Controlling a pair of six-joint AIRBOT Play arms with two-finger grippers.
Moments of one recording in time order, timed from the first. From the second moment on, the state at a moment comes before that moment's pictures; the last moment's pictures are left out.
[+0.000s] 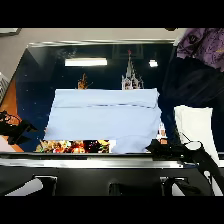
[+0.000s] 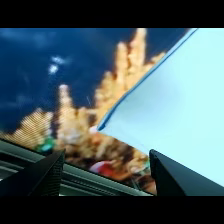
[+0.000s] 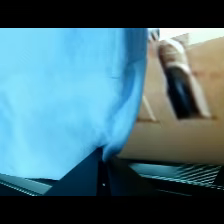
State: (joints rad) left arm 0.62 -1.27 0.90 1.22 -1.36 -1.60; right arm -0.22 -0.96 0.25 -0.72 0.99 1.29
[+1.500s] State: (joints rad) left arm 0.62 -1.26 0.82 0.91 -1.34 -1.37; right arm -0.20 -0.82 0.53 -0.86 1.16 1.49
